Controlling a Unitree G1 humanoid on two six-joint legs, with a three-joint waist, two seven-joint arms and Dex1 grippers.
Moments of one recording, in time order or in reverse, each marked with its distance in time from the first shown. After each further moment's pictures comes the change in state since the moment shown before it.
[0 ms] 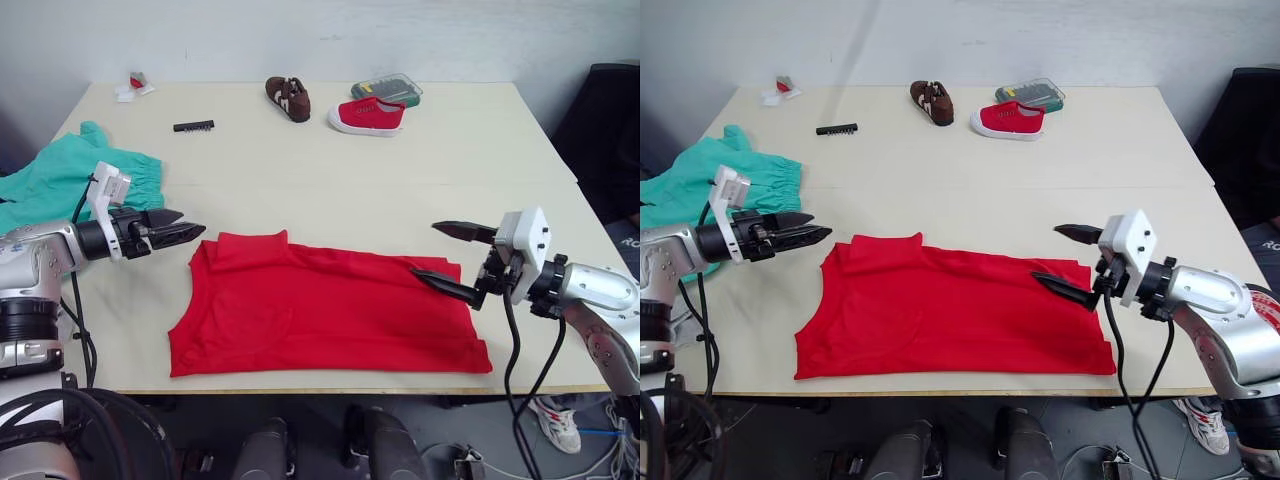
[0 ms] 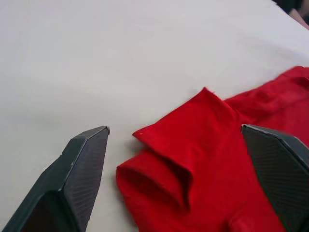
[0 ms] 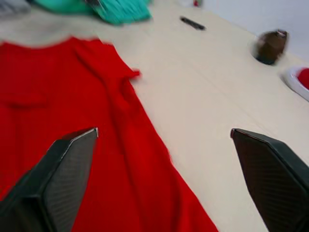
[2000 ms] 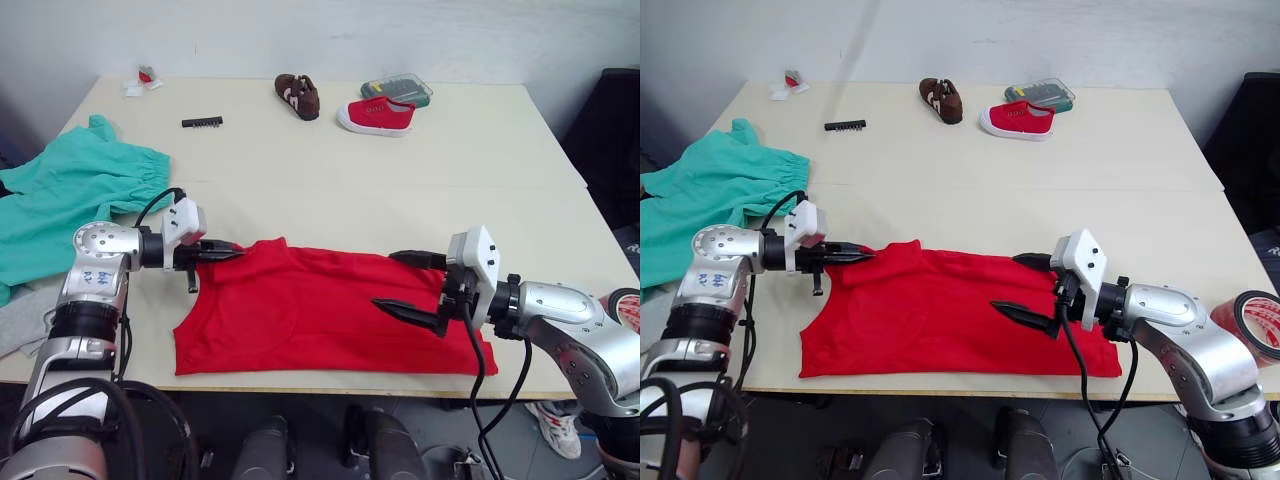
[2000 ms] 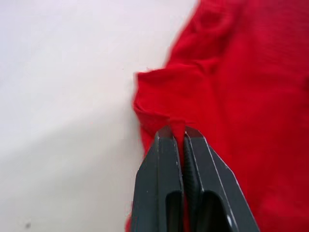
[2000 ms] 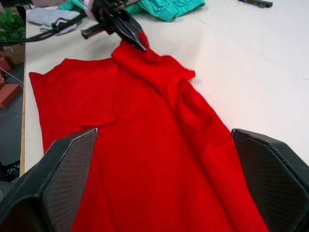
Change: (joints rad) left arm -0.040 -0.160 -0.157 0.183 0.256 -0.810 -0.200; right arm 0.006 0.153 0.022 -0.197 -0.071 0.291 -0.037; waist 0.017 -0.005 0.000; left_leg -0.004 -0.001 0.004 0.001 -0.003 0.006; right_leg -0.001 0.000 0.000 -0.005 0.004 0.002
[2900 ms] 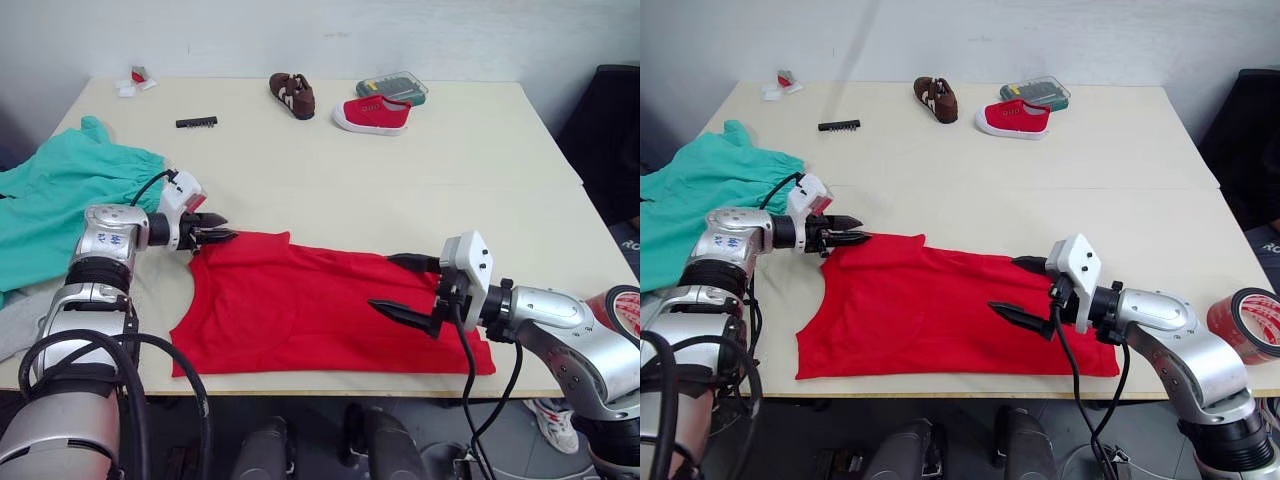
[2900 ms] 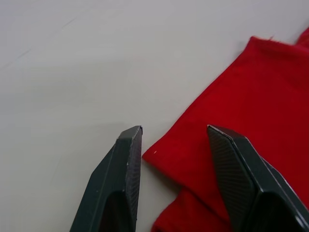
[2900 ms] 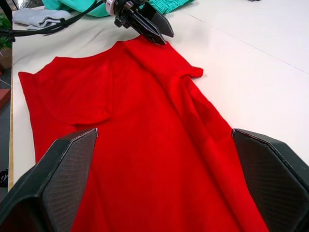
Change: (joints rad) left arm -0.275 -0.046 -0.039 0.454 0.161 0.101 0.185; right arm 0.027 0.028 0.015 -0.001 -0.020 0.000 -0.035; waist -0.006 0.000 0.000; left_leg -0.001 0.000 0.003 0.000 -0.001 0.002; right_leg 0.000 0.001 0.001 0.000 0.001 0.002
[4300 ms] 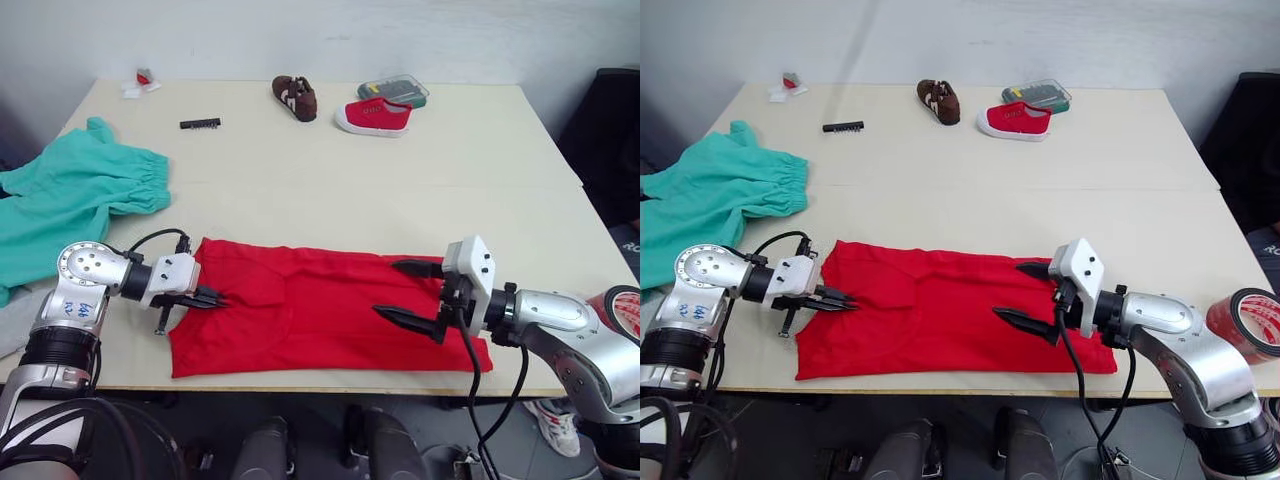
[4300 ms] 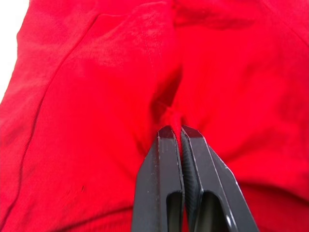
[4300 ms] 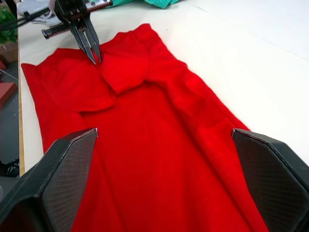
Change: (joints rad) left arm 0.483 0.178 -0.028 -0.611 -0.134 -0.363 -0.440; right arm 0.017 -0.015 0.000 0.016 -0.023 0.018 0.040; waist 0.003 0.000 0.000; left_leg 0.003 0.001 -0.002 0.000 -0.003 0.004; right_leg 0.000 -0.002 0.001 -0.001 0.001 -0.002
